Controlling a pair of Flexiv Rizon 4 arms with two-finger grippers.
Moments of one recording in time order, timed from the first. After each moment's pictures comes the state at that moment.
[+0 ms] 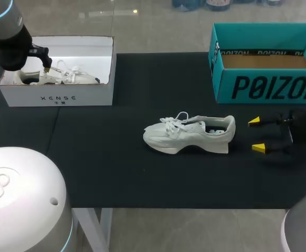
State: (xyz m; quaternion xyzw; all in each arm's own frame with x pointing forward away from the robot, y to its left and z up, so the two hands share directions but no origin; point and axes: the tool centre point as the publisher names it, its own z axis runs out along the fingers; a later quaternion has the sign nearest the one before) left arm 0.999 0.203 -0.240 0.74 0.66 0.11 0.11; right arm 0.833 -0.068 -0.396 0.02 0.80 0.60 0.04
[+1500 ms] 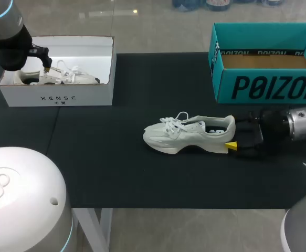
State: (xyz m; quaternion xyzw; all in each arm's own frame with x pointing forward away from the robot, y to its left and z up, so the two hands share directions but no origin) left arm 0.999 0.203 -0.240 0.74 0.66 0.11 0.11; right arm 0.855 0.009 -0.414 -0.01 0.78 0.62 0.04
